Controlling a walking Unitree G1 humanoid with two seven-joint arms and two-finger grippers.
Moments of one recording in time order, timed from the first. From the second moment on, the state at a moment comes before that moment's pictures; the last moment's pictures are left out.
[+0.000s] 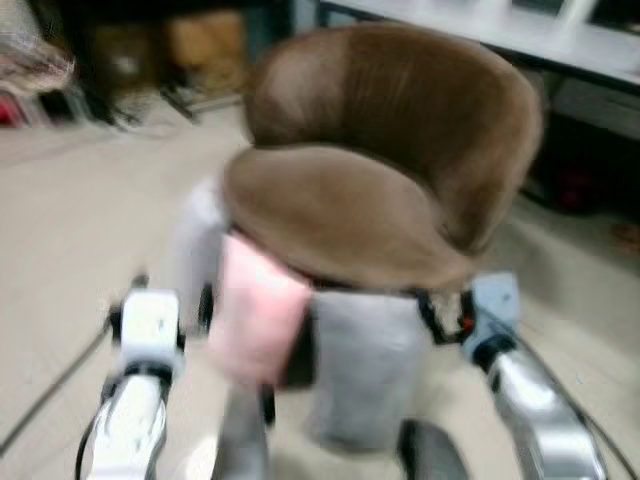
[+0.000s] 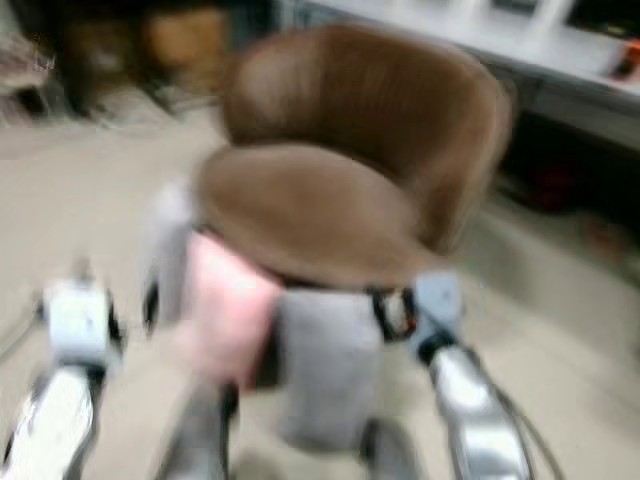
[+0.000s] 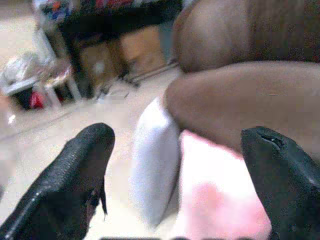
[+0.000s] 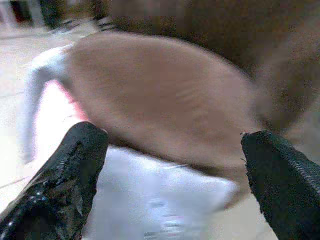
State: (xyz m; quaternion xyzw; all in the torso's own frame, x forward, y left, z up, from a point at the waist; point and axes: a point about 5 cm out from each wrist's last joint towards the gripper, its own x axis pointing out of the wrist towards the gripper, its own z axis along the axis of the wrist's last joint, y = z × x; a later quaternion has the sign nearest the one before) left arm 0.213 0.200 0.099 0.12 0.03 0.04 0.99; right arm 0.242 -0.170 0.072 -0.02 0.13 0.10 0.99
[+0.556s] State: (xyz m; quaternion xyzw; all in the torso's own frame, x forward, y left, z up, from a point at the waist) left arm 0.213 0.216 0.105 0.14 0.03 0.06 0.99; right arm 0.254 -0.150 0.080 -0.01 0.12 0.12 0.99
